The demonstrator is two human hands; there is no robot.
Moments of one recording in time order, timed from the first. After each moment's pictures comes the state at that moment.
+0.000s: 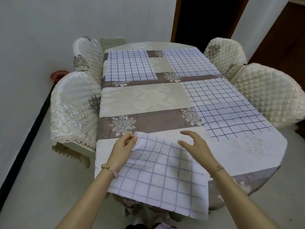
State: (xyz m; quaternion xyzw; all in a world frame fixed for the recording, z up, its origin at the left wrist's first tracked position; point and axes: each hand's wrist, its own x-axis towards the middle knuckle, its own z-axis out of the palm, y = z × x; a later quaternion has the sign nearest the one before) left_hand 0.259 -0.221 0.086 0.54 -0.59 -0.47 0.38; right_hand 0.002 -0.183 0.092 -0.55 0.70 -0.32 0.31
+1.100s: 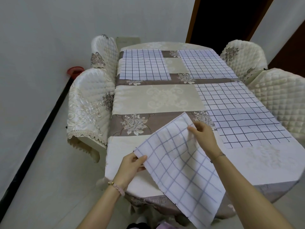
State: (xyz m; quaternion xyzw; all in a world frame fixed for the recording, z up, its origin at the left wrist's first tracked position) left_hand 0.269 -0.174 0.075 0.56 -0.37 -0.63 0.39; right_hand 0.009 -0.242 0.089 -0.49 0.71 -0.38 0.34
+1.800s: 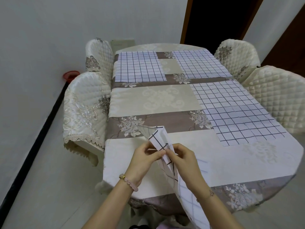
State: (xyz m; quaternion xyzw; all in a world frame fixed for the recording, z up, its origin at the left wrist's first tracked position) left_hand 0.227 -0.180 0.111 0.50 -0.45 -0.62 0.41; right_hand 0.091 -0.149 0.120 -0.47 0.60 -0.45 0.46
